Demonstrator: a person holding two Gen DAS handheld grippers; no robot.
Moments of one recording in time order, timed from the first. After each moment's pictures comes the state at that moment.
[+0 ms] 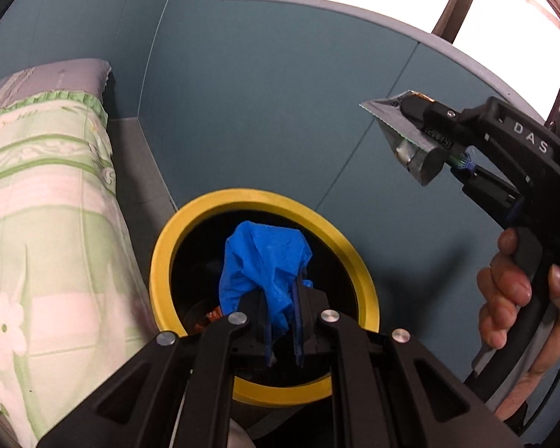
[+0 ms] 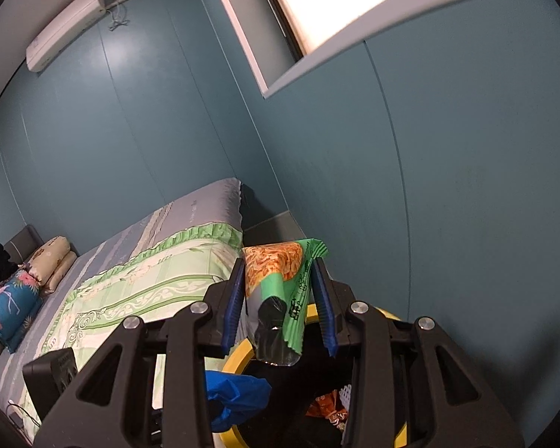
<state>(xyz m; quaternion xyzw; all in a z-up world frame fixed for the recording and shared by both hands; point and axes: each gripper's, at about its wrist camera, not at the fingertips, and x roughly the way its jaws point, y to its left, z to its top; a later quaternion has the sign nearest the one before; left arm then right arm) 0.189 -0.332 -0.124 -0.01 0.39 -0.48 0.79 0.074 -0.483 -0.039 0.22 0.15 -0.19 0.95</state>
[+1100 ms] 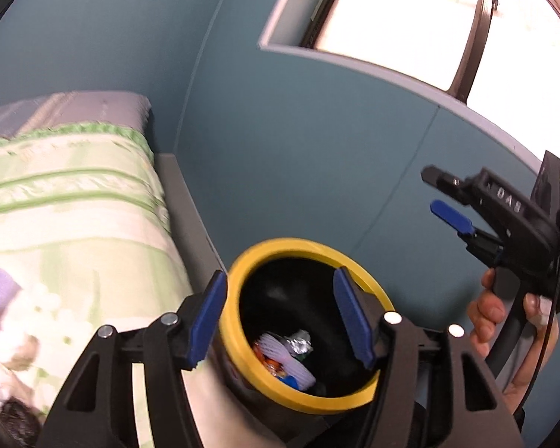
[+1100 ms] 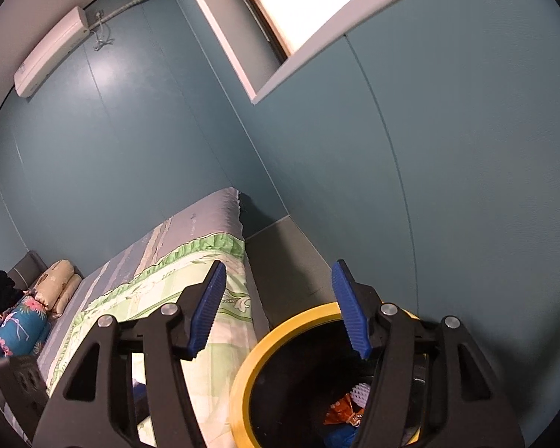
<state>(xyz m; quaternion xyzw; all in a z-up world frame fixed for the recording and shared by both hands) 0.198 -0.261 -0.083 -0.05 0.32 -0.42 0.85 0.072 -0.479 -0.043 0.25 0.13 -0.20 0.94</state>
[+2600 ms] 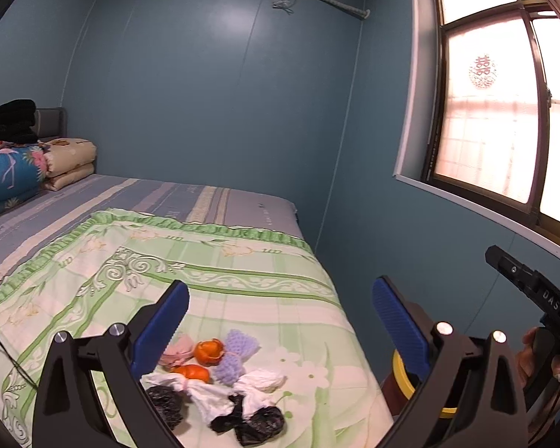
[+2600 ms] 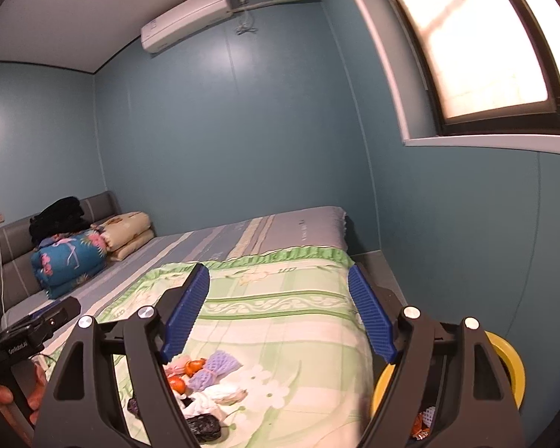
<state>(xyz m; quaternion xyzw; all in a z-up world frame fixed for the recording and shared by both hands) 0.143 0.002 0.042 -0.07 0.16 -0.17 0.97 0.077 -0.272 0.046 0.11 0.08 -0.02 0.99</state>
